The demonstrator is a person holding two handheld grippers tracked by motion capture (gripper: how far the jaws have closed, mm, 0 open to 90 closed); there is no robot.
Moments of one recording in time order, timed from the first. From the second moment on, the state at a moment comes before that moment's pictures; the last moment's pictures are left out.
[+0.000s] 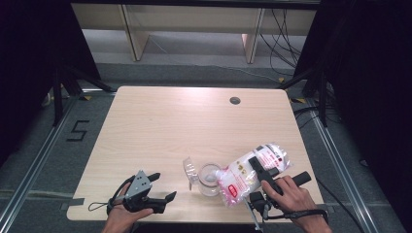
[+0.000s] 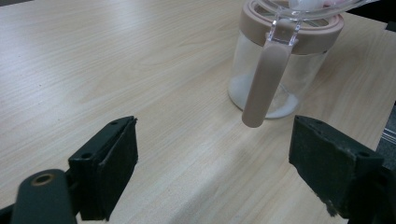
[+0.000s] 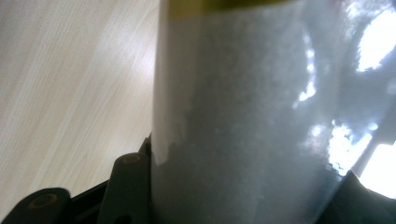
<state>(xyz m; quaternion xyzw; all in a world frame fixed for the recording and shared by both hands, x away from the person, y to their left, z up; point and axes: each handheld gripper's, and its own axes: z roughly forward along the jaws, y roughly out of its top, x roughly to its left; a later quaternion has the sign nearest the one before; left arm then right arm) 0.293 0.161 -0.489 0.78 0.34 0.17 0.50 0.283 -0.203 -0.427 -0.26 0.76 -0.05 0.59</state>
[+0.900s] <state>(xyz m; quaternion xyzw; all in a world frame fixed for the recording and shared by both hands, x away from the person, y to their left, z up) 0.292 0.160 -0.489 0.78 0.34 0.17 0.50 0.282 -0.204 -0.421 -0.26 0.76 -0.06 0.60</state>
